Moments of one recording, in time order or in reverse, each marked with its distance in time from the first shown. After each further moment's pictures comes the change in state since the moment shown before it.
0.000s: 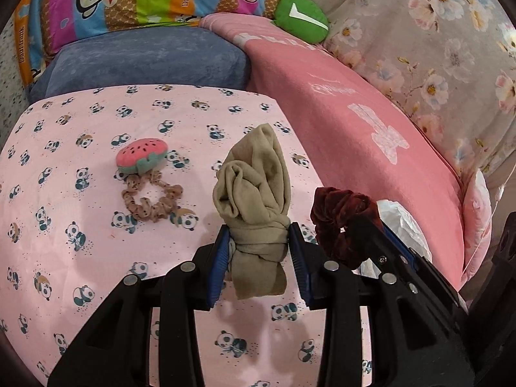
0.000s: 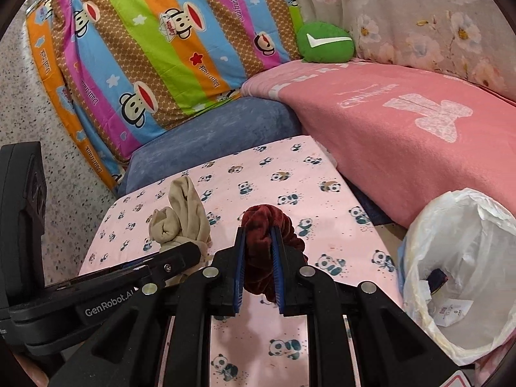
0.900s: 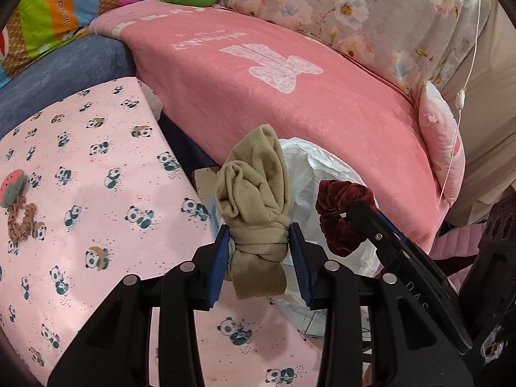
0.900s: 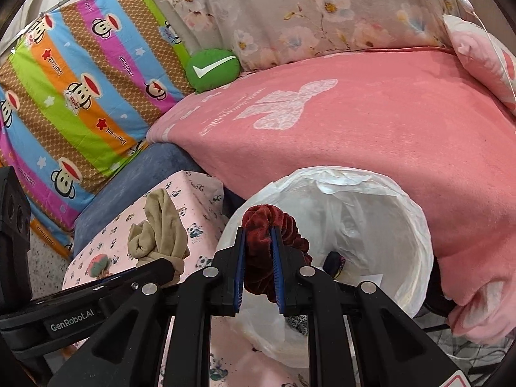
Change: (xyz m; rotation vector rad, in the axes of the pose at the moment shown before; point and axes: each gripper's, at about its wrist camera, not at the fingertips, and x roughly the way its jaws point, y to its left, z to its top) left arm 0.063 -0.187 -0.041 0.298 0.149 -0.166; right arm -0.082 -0.197 -0.029 0.314 -0.110 -0.228
